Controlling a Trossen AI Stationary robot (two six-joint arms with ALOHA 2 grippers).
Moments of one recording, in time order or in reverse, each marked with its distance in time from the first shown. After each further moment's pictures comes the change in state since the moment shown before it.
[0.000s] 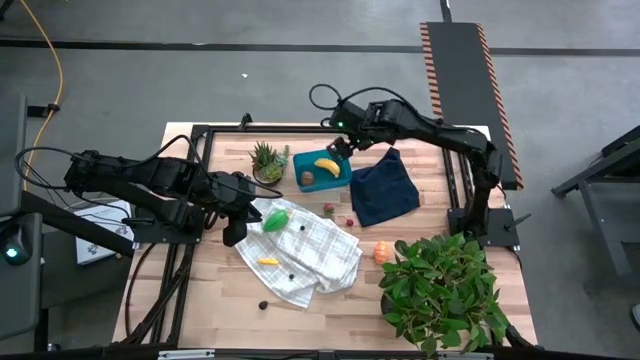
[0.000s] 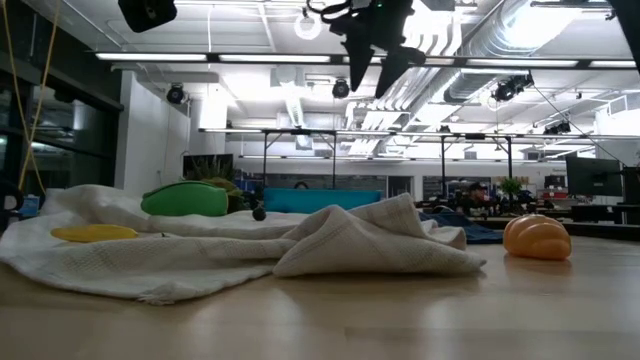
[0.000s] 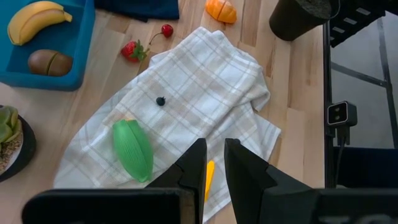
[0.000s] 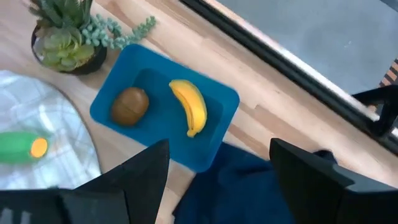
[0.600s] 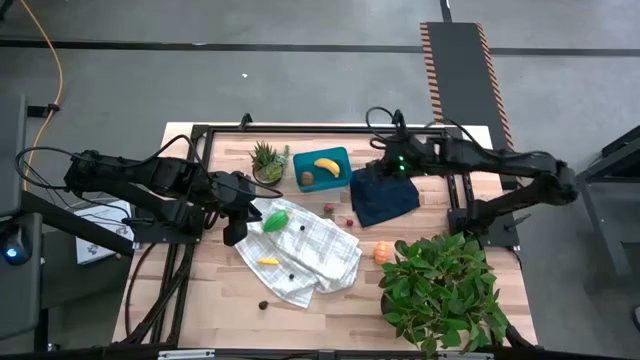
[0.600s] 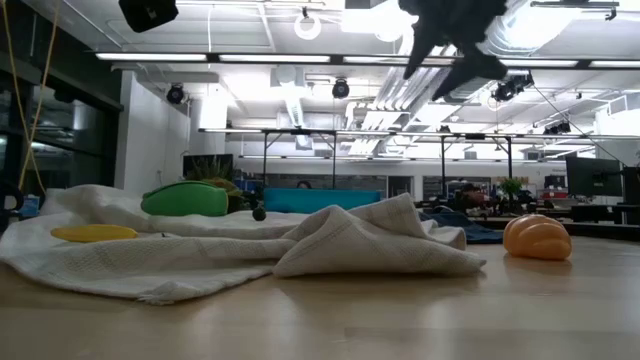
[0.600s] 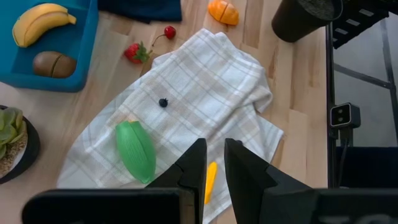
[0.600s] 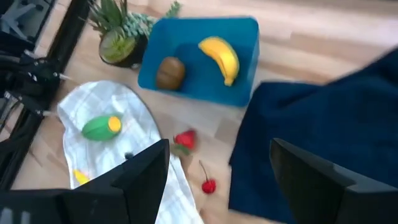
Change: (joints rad) left arm 0.000 0.000 0.000 0.001 -0.013 0.005; right arm 0.103 -0.601 -0.800 0.448 -0.101 0.398
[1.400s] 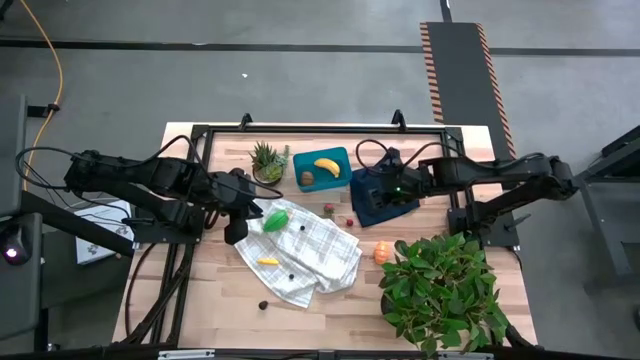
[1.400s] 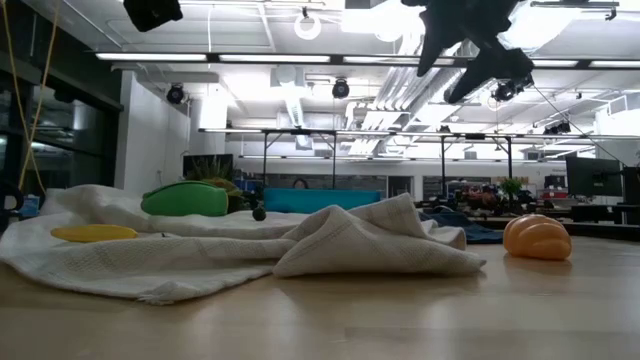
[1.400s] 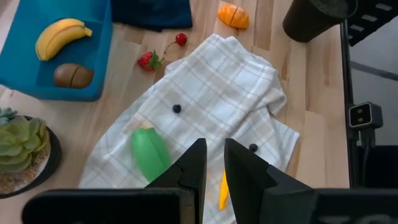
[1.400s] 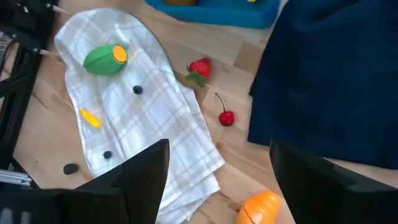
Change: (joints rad) left arm 0.000 0.001 0.000 0.001 -0.052 0.048; right arm 0.200 0.031 -0.027 -0.043 -0.055 0.183
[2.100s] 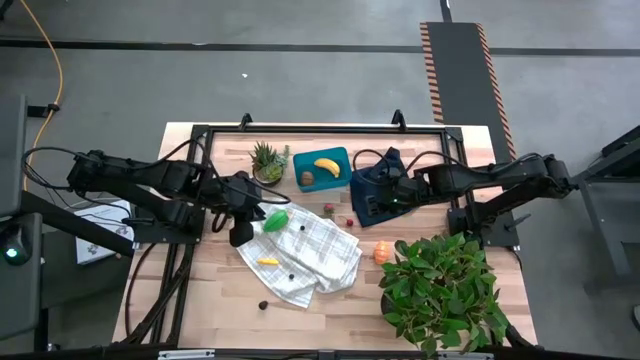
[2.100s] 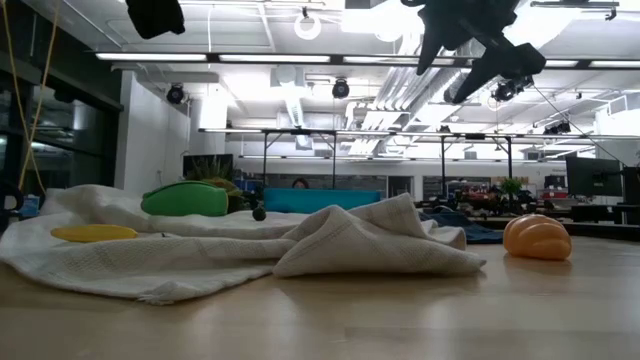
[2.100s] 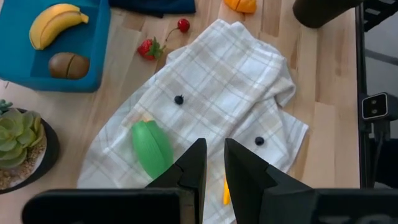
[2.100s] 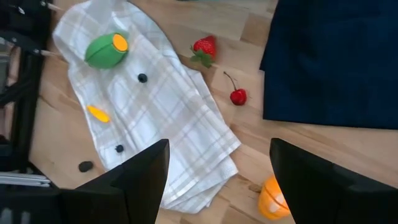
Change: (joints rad) left arm 0.000 0.050 -0.004 -0.004 0.004 0.003; right arm 0.066 0.035 0.001 0.013 -0.002 0.167
